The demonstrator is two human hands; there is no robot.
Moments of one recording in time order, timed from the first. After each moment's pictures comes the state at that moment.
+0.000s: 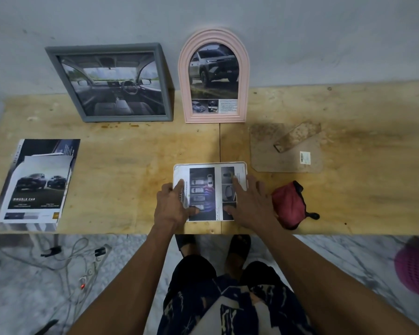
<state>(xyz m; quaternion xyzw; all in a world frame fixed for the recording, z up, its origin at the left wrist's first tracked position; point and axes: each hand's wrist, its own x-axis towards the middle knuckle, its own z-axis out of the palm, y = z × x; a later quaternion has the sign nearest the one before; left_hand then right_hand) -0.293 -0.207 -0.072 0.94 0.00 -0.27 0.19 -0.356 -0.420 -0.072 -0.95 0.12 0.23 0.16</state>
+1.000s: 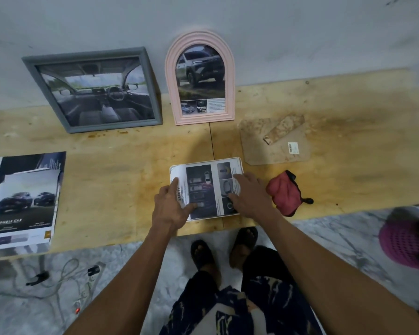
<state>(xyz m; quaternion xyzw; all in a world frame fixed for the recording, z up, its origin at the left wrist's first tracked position) -0.287 -0.194 -0.069 0.93 -0.04 -0.26 0.25 -0.353 -0.411 -0.045 -0.93 0.19 0.19 0.26</state>
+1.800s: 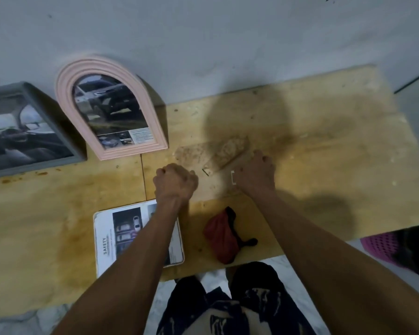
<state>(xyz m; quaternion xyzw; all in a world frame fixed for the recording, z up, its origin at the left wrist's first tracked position) -0.209 -0.456 -0.073 0.94 0.02 -0.27 0.21 -0.283 -0.639 -0.081 -0.84 0.42 0.13 0.31</state>
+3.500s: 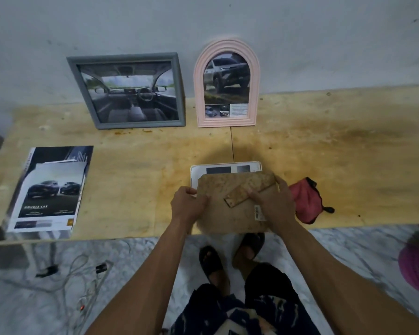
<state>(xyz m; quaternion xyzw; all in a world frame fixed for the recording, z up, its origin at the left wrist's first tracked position) -0.293 -0.191 -0.057 0.87 0.15 -0.24 0.41 -0.370 -0.391 -0.048 -0.75 0.42 0.02 0.50</state>
